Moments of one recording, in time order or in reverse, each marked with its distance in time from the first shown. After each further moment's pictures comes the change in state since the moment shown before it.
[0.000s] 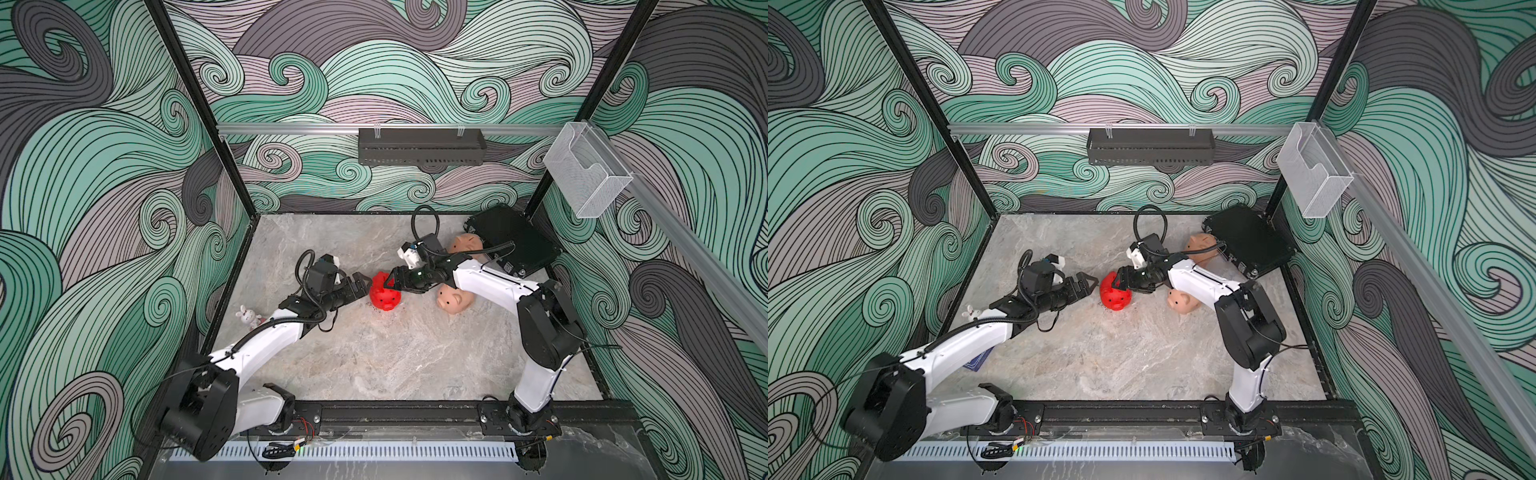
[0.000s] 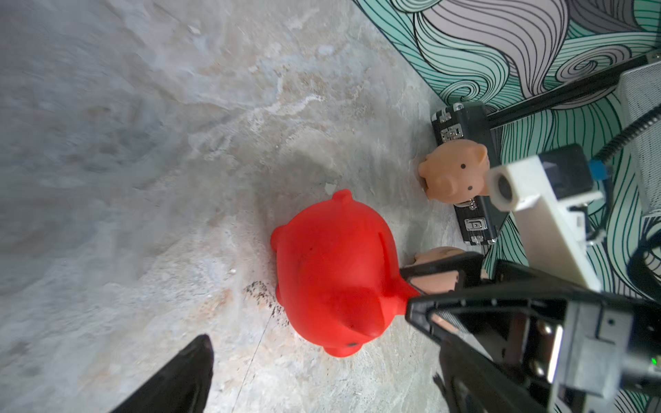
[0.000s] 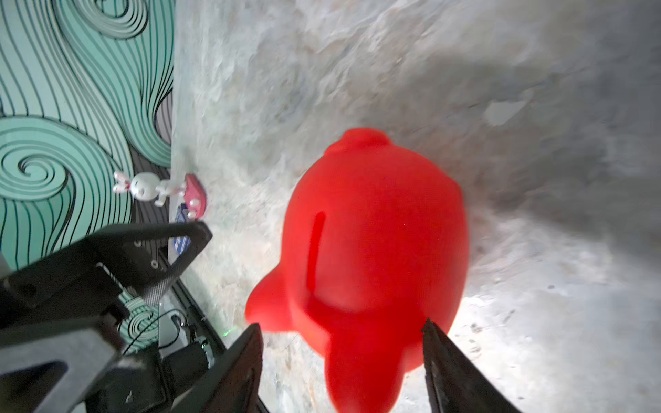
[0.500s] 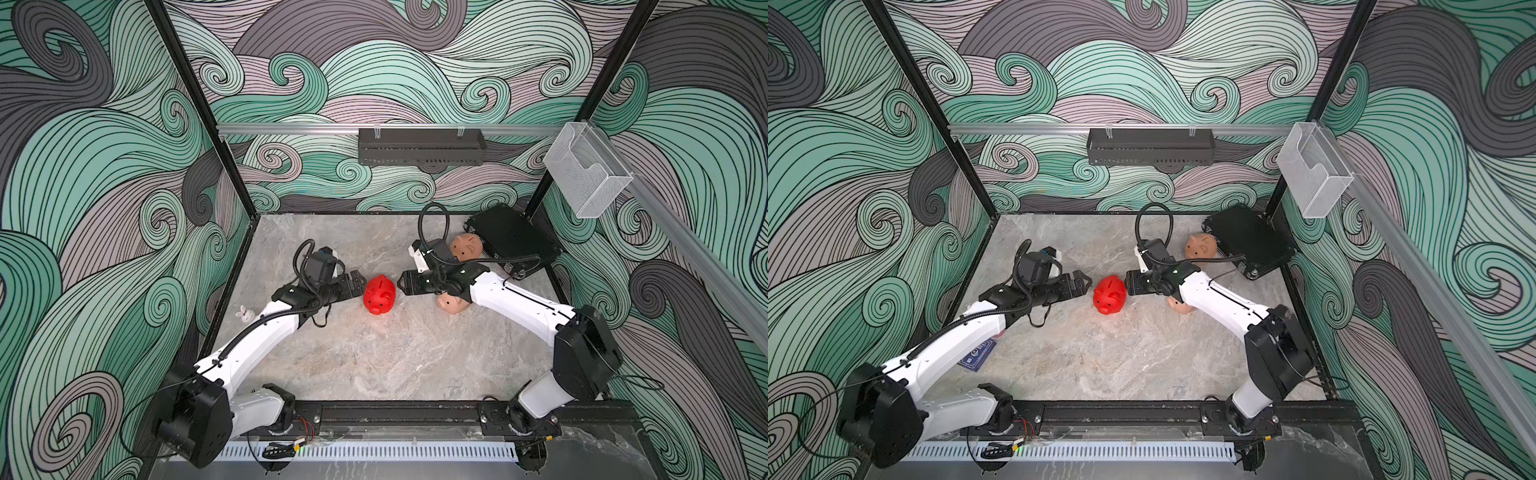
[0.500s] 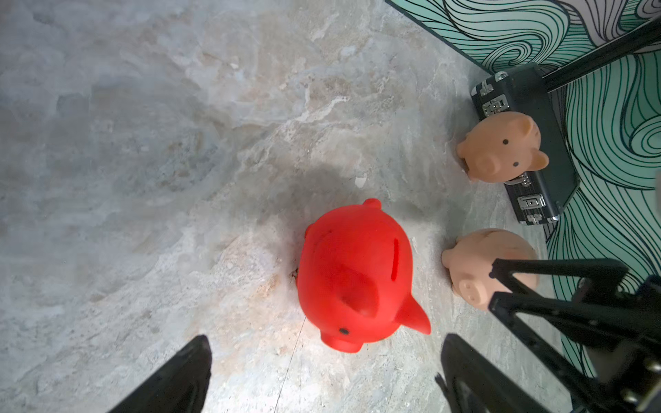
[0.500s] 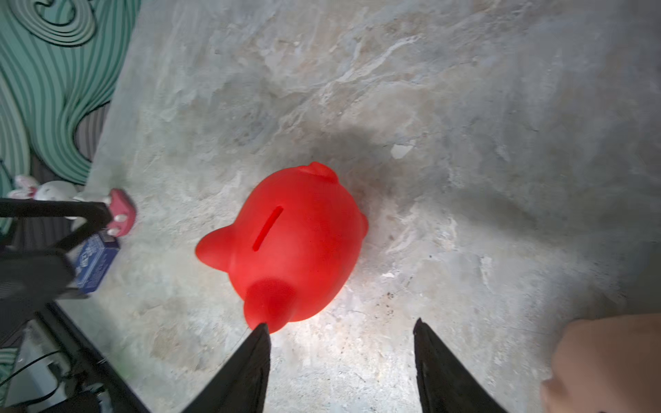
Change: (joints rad) left arm -0.005 0.071 0.233 -0.298 -0.057 0.192; right arm 0.027 -0.179 -0.082 -0.084 0.388 -0.113
